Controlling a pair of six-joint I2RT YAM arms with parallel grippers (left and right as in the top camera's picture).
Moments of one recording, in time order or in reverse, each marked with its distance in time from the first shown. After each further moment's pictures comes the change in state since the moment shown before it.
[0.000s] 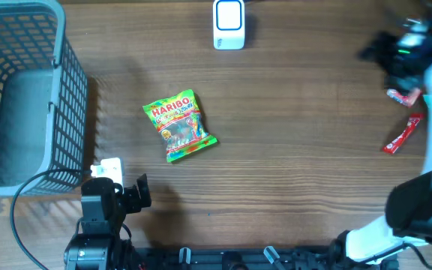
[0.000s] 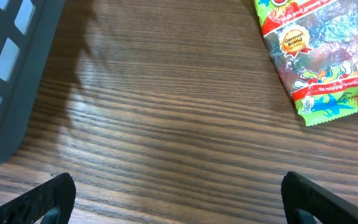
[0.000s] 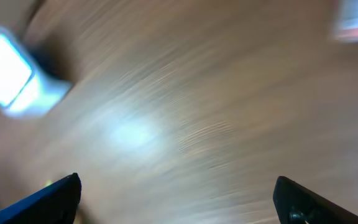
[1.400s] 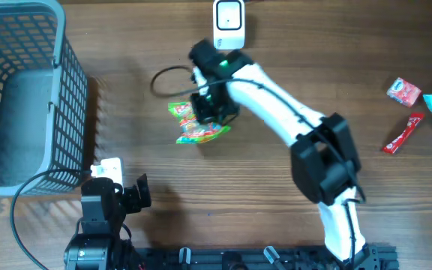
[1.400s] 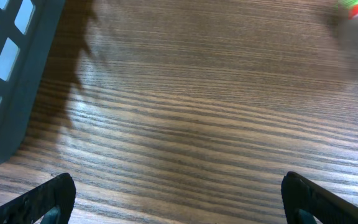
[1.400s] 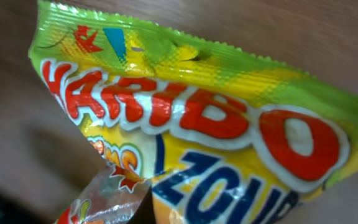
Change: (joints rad) left arm 0.000 0.000 0.000 0.000 0.000 0.000; right arm 0.790 0.433 0.150 0.003 -0.104 -0.009
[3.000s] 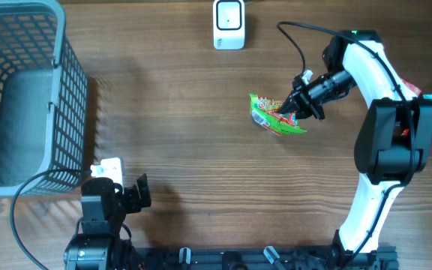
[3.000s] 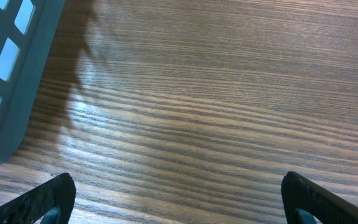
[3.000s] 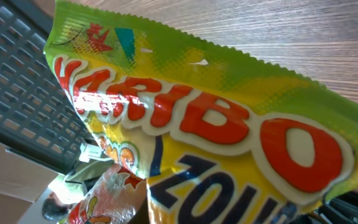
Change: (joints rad) left arm 0.000 0.000 0.000 0.000 0.000 0.000; right arm -0.611 -0.026 -0.176 -0.480 -0.530 -0.174
